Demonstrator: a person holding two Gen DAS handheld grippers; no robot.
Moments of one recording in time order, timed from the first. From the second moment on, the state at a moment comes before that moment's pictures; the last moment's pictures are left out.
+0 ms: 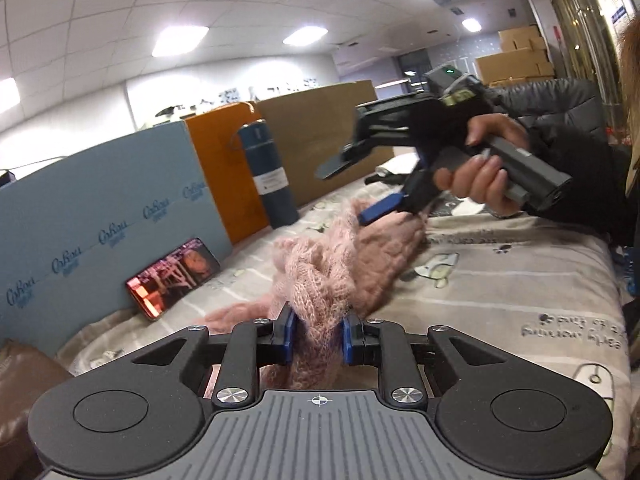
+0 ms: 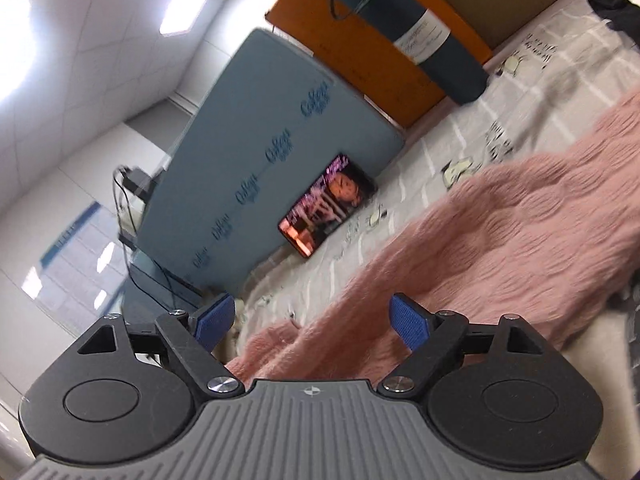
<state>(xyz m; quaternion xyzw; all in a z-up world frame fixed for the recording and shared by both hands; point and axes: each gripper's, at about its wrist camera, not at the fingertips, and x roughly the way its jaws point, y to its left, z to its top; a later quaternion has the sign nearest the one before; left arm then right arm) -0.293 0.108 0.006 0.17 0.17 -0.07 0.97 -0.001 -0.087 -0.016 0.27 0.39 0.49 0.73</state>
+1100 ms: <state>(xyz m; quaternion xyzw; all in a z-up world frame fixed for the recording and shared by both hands) -0.376 0.126 0.001 0.08 0.26 -0.11 0.96 -0.146 -0.206 0.000 0.09 0.33 0.58 0.74</state>
